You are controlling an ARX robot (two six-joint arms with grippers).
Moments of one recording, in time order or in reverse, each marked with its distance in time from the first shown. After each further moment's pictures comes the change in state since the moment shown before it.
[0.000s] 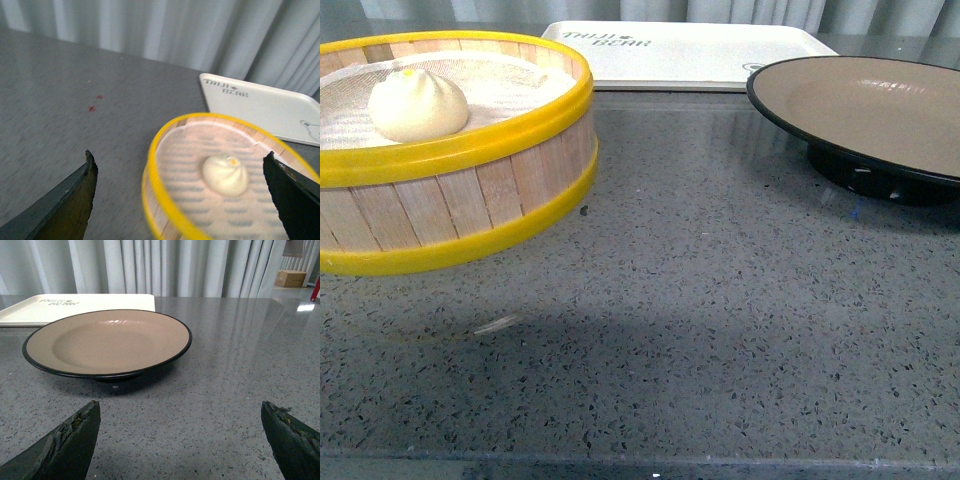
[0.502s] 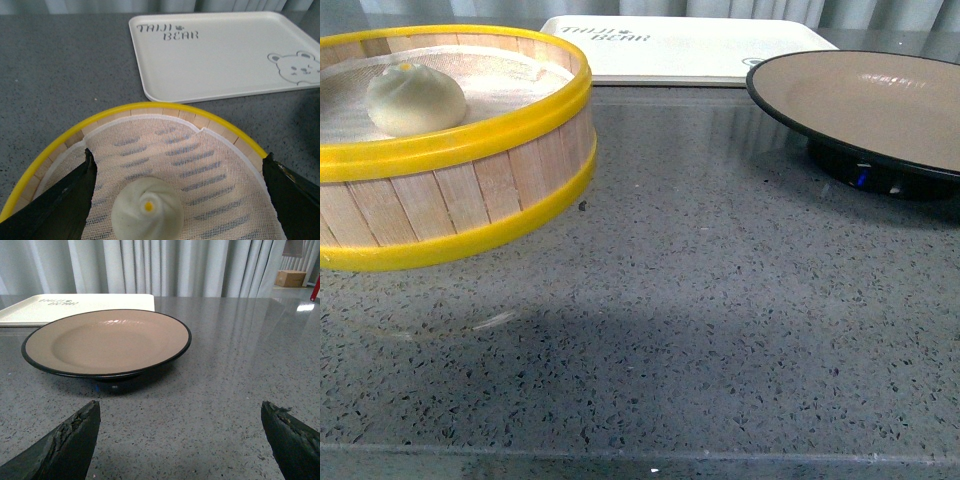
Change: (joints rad) left arm -0.186 0.567 0.418 -0.129 0.042 0.129; right arm 0.000 0.000 0.000 0.000 0.000 0.000
